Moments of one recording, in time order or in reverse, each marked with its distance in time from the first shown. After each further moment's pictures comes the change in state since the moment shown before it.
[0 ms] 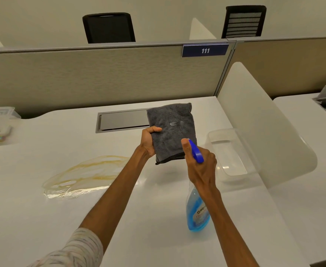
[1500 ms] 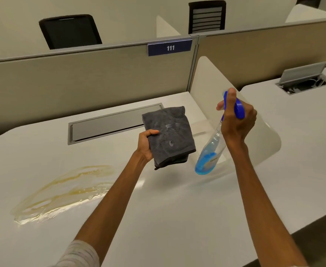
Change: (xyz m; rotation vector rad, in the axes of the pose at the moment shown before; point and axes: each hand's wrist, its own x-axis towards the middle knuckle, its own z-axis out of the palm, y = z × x) left_hand 0.010 -0.041 0.051 -0.020 -0.131 -0.122; right_hand 0.112 0.005 -0.124 0.059 0.519 -0.030
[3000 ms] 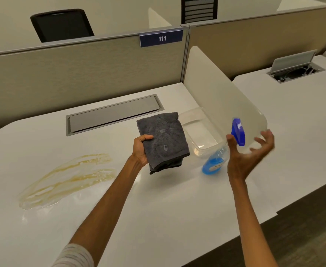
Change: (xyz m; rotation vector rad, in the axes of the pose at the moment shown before) left_hand -0.050 -0.042 -0.018 0.006 0.025 -0.046; right_hand -0.103 0.090 -0.093 0.090 0.222 0.037
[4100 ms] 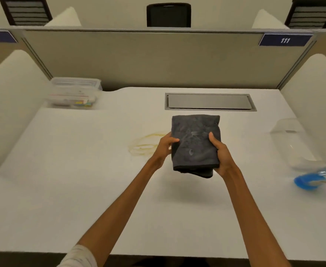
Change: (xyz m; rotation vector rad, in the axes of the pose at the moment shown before) left_hand -0.198 0.086 -0.213 0.452 0.245 0.375; right_hand -0.270 -0.146 0.156 0.489 -1.212 1.037
